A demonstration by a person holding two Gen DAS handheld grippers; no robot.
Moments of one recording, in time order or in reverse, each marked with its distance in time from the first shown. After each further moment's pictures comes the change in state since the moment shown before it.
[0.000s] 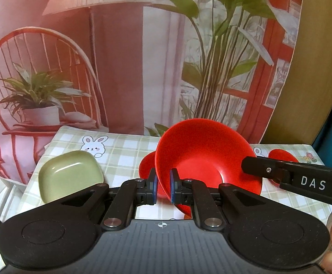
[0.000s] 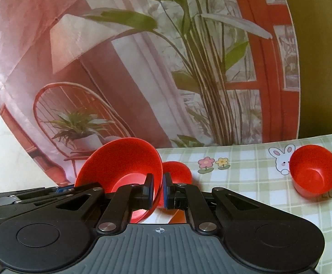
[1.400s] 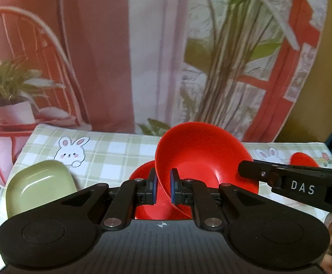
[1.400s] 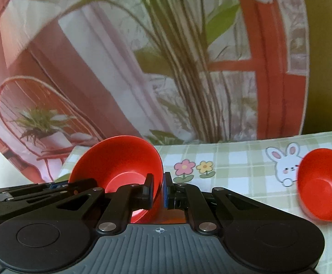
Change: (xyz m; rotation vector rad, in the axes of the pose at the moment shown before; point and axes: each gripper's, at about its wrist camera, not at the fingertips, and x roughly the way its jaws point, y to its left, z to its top) left arm 0.108 0.001 0.025 0.002 0.087 -0.012; right arm 0.106 -0.043 0.020 0.028 0.097 -0.067
